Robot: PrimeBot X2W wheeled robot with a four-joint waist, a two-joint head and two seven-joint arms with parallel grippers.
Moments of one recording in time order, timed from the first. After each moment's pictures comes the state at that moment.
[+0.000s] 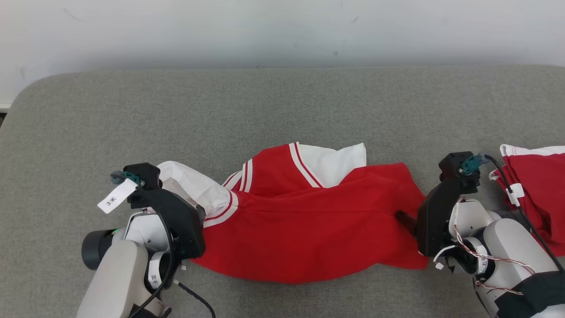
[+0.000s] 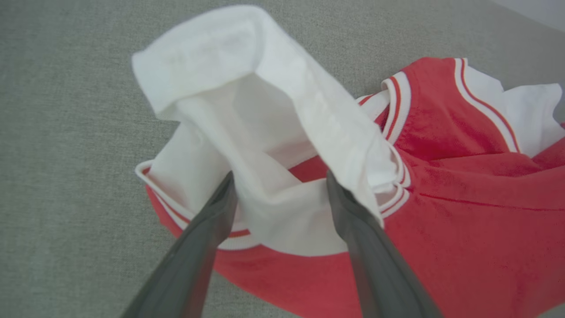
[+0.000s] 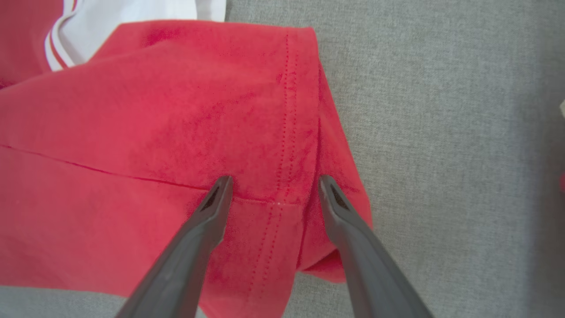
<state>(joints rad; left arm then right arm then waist) -0.48 0.05 -0.23 0.42 -0.30 0.11 0.60 -0.42 -0.26 0.26 0.30 0.53 -0.08 0.77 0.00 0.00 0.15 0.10</state>
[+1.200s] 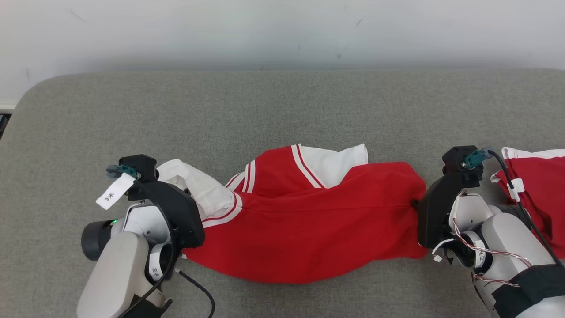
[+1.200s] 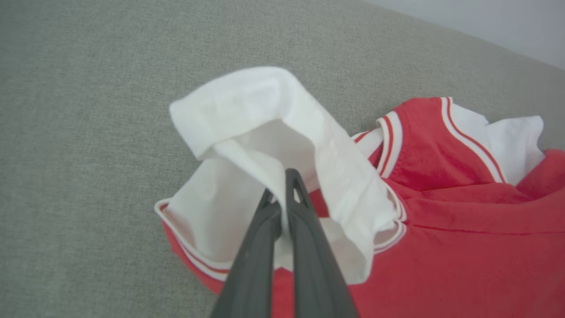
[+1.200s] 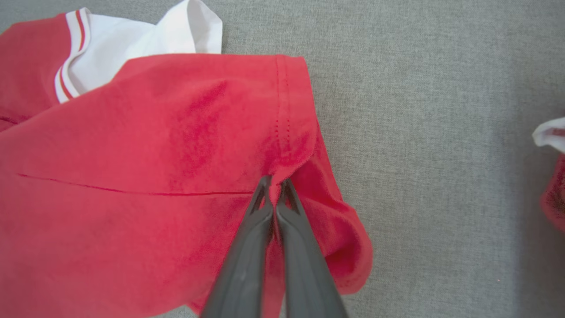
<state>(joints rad) -0.52 0.04 -0.23 0.48 -0.30 0.11 0.52 -0.46 -0.24 0.26 0.37 0.52 -0.10 0.71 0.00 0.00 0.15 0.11</state>
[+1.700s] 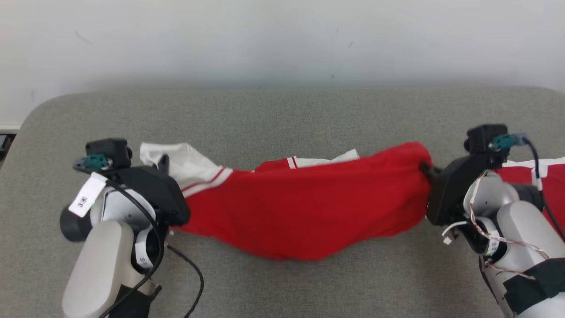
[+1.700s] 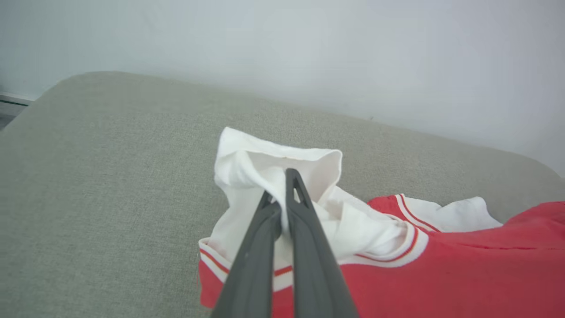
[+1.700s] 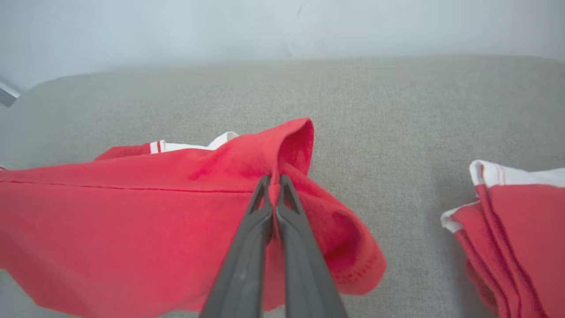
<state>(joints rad) -0.53 0.04 -0.17 0.42 -0.29 0.12 0.37 -0.45 -0.23 0.19 0.30 0.52 -0.09 0.57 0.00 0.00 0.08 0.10</state>
